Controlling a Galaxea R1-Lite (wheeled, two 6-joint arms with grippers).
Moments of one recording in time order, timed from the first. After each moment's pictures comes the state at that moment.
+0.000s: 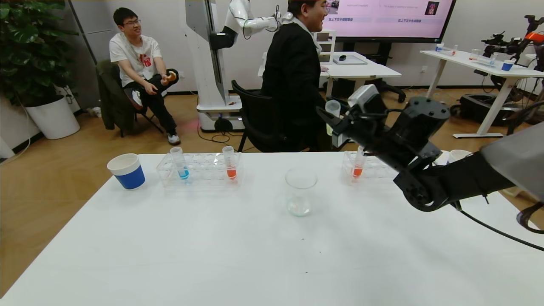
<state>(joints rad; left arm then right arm) 0.00 0.00 0.00 0.00 0.00 0.02 0.37 2.15 -1.22 -1.25 0.31 -0.42</state>
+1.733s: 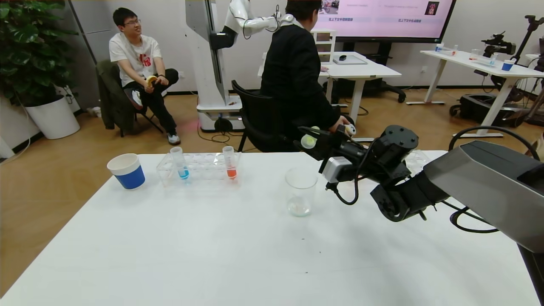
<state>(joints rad) 0.00 0.00 0.00 0.00 0.00 0.02 0.35 2.37 -1.30 -1.44 0.76 -1.12</state>
